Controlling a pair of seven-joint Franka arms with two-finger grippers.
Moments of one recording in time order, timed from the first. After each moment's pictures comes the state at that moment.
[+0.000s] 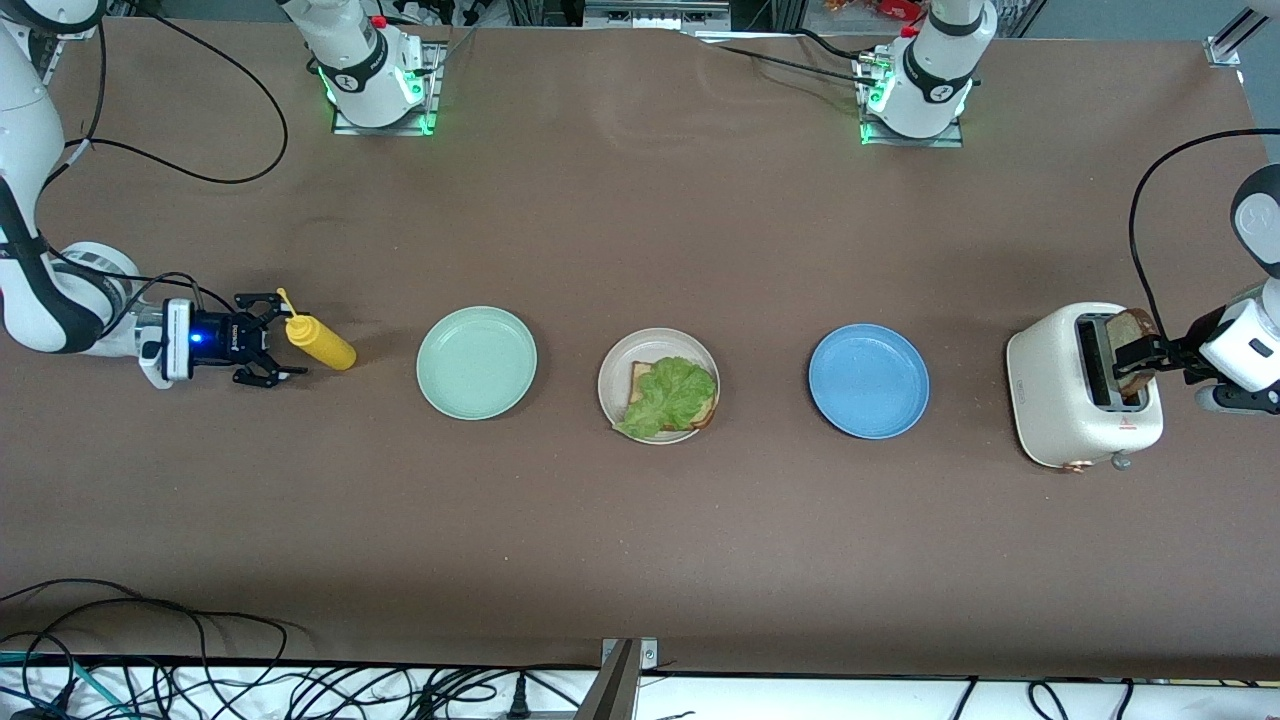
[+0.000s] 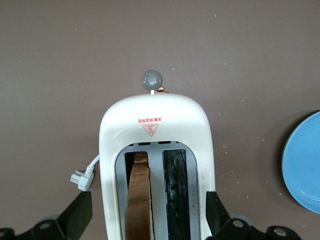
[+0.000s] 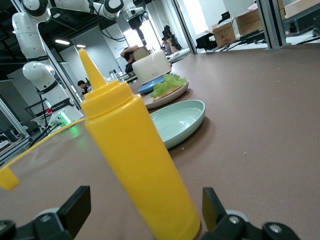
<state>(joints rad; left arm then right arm) 0.18 0.28 0.09 -1.82 0.00 2.12 0.32 -0.73 0.87 0.27 -1.78 0.88 1.65 -2.16</state>
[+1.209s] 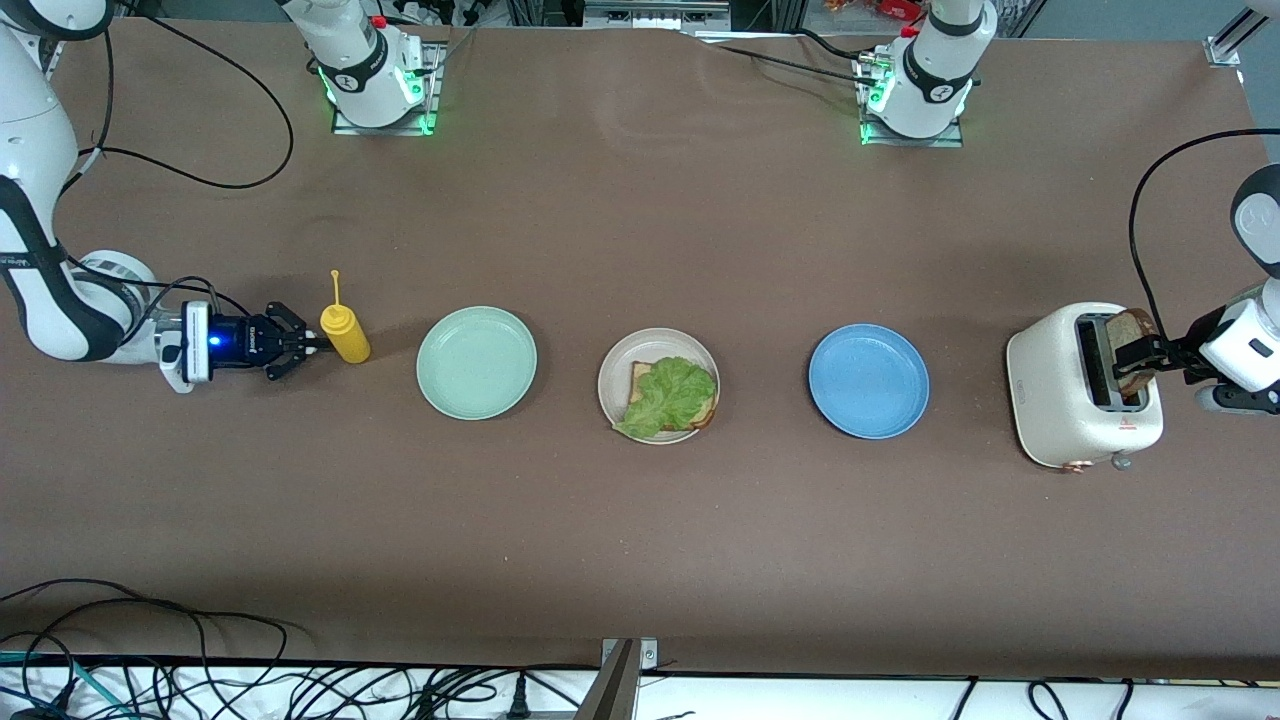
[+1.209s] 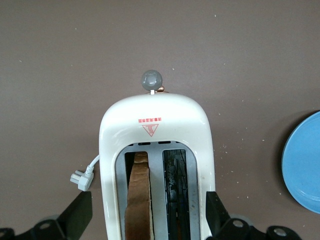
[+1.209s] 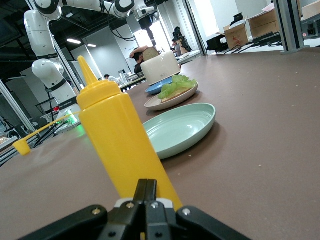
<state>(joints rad) 0.18 0.28 0.09 -1.82 0.00 2.12 0.32 -0.70 0.88 0.29 -1.78 0.88 1.65 -2.19</state>
